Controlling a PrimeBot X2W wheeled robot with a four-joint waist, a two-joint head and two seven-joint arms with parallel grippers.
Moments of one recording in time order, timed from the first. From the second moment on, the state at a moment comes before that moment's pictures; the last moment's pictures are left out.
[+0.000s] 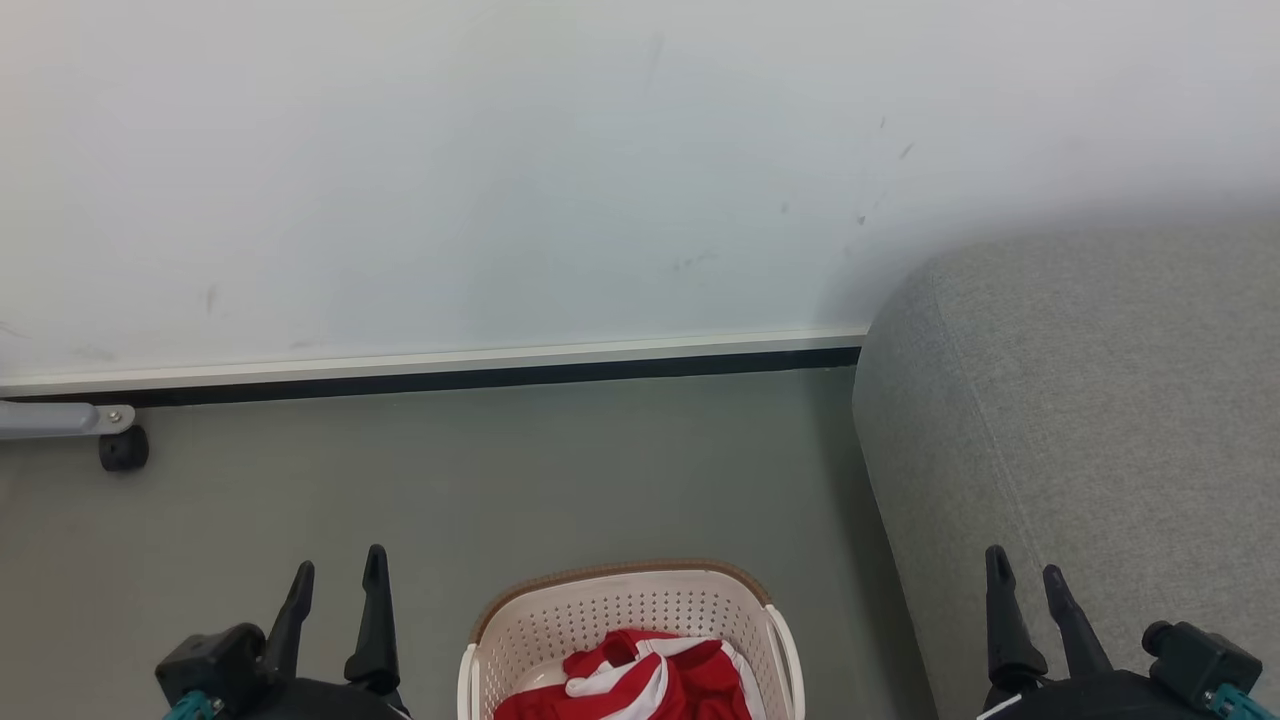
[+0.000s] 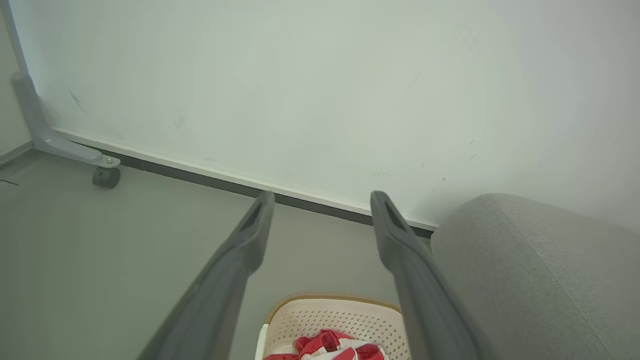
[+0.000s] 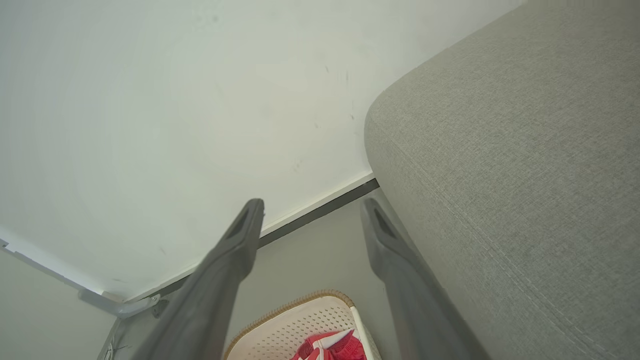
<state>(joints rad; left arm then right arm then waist) -0.03 0.11 -0.13 0.23 -0.56 0.05 -0.14 -0.01 -0.10 0.16 0.19 0.67 -0.05 -0.15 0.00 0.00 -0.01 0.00</state>
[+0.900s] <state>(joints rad) 0.02 0.11 -0.15 0.22 -0.21 0.11 -0.25 0.03 -0.11 0.23 0.14 0.30 -0.10 -0.25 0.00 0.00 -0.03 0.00</state>
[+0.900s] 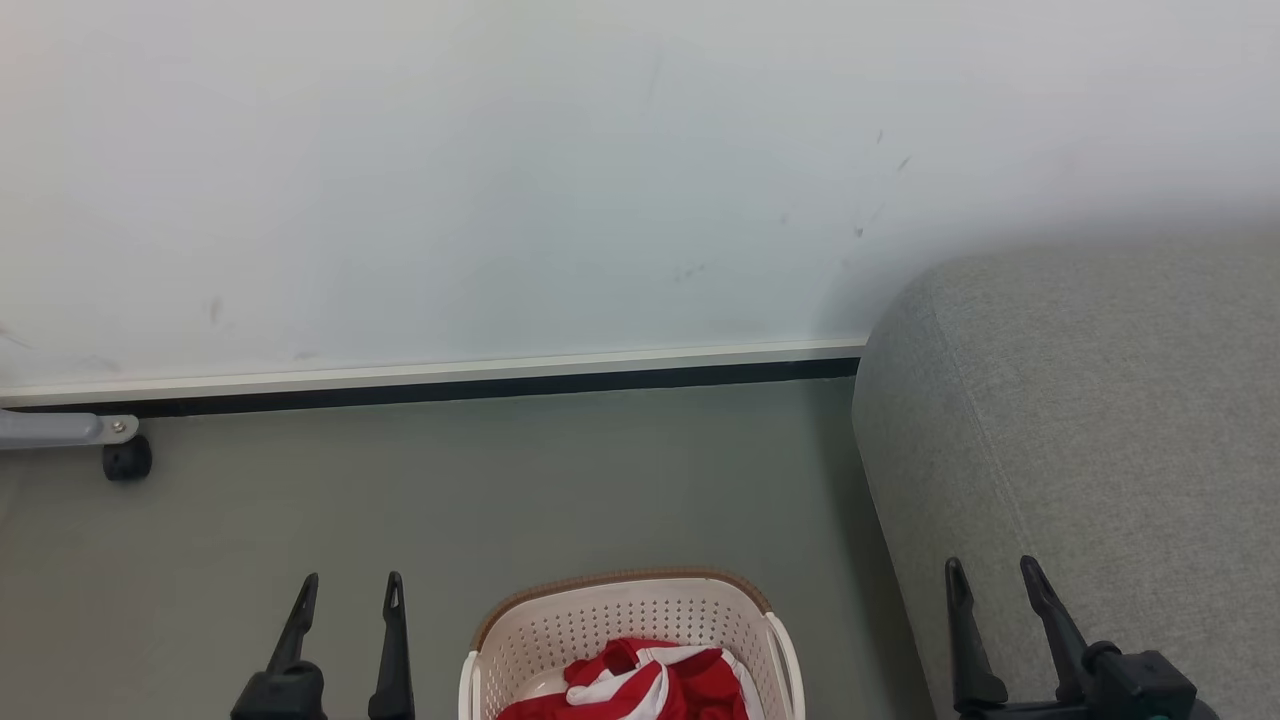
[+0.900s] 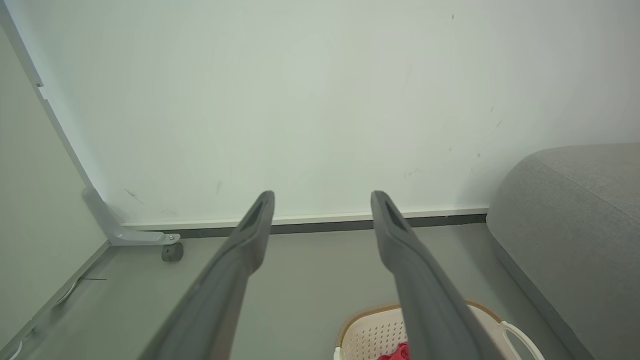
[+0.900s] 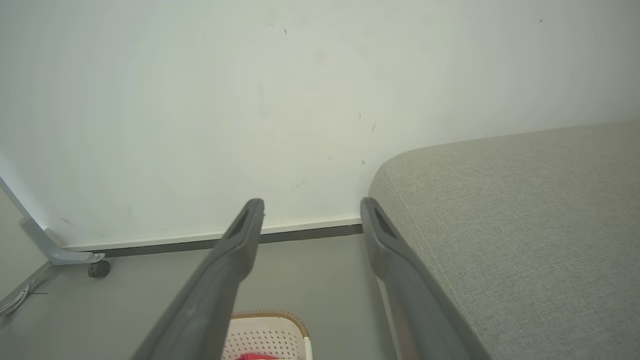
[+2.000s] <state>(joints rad) 0.03 0.09 -0.14 0.22 -0.18 0.10 -0.25 0.06 -0.11 0.21 0.12 0.26 -0.09 -0.25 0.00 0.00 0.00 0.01</state>
